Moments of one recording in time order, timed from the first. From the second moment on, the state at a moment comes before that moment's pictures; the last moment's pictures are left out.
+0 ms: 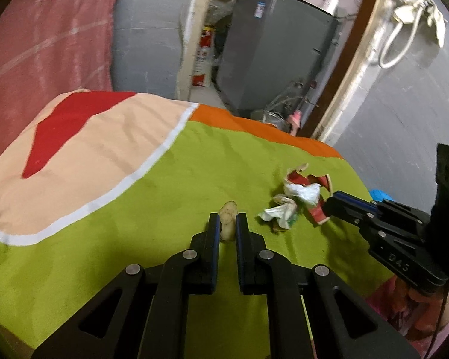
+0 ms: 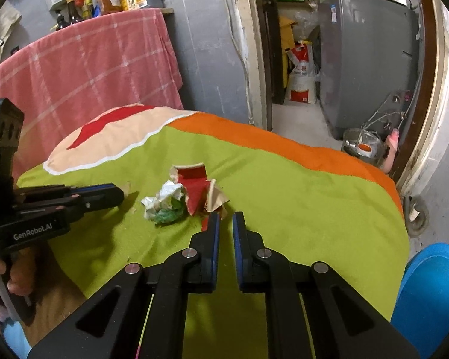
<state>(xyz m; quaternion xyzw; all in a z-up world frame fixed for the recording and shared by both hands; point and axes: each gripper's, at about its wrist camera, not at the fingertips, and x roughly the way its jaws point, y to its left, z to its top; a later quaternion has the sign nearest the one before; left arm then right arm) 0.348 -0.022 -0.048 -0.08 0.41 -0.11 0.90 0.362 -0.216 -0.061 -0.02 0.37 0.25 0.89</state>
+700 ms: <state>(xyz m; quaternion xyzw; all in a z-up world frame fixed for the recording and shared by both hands) 0.345 0.000 -0.045 -0.11 0.40 -0.09 0.90 0.367 -0.203 -0.061 0.00 0.38 0.27 0.89</state>
